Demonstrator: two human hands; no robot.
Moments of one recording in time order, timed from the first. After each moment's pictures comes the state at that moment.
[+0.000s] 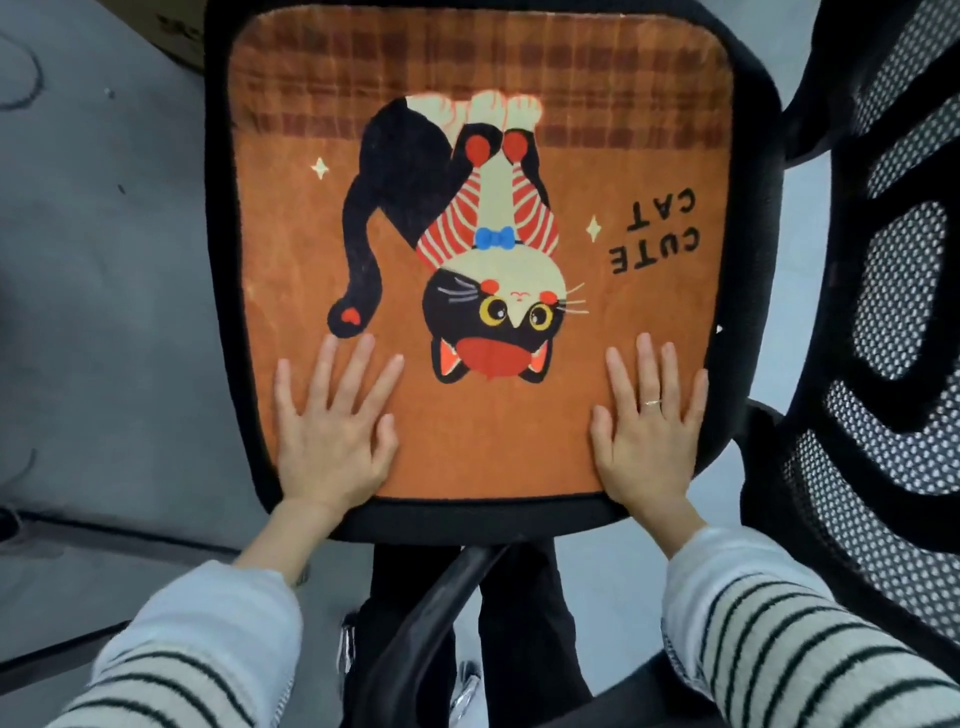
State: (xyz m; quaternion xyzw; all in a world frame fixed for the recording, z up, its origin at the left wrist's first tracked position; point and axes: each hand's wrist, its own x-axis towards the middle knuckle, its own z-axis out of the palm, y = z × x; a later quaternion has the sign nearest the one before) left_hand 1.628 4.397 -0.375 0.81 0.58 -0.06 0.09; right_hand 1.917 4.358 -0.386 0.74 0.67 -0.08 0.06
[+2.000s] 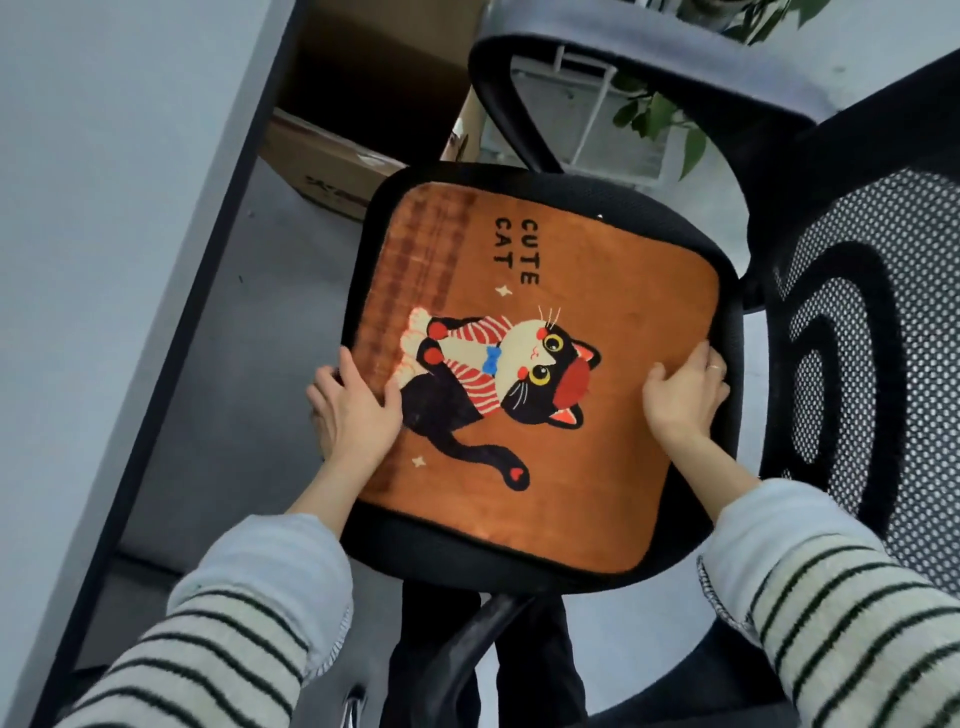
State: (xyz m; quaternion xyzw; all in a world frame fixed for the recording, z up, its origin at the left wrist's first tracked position) left_hand 1.620 4.493 -0.304 0.48 0.84 -0.03 0.27; right_hand 1.912 4.509 -0.298 0.89 0.34 -0.29 -0.07
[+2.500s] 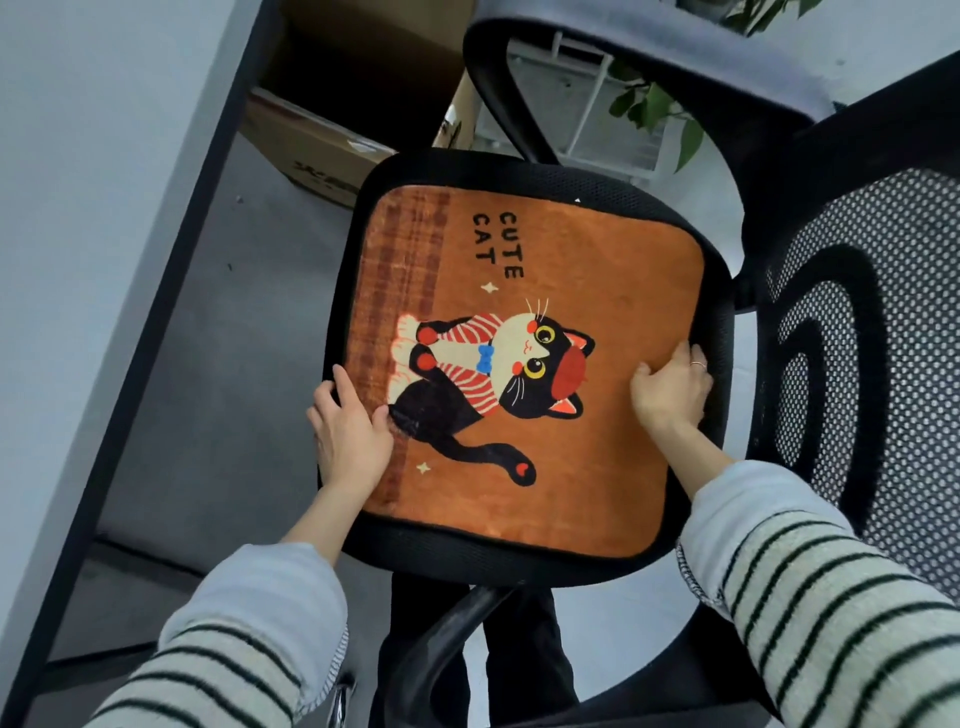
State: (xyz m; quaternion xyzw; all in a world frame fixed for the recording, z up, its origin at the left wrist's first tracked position) left_hand 1.630 4.466 -0.309 0.46 0.83 -0.02 0.31; right_hand 1.919 4.515 -0.304 0.89 0.35 -0.30 0.00
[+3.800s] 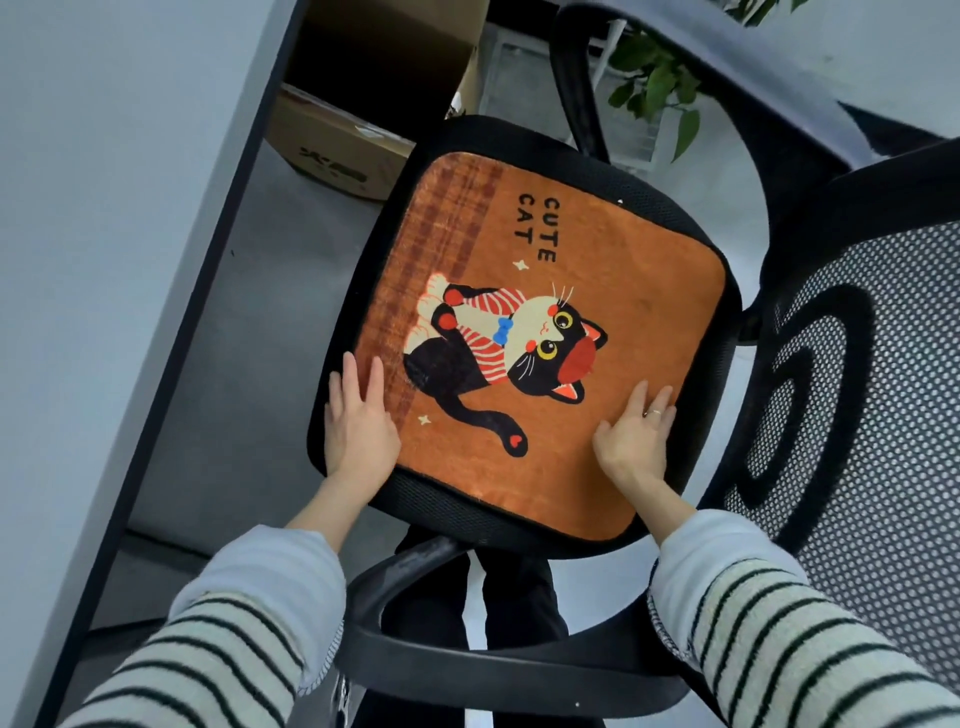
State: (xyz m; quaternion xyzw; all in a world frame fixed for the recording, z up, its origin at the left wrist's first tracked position) left_hand 1.614 4.436 -0.305 0.58 0.76 -0.08 0.29; right_hand 1.885 4.434 -0.295 0.84 0.38 -0.37 0.10
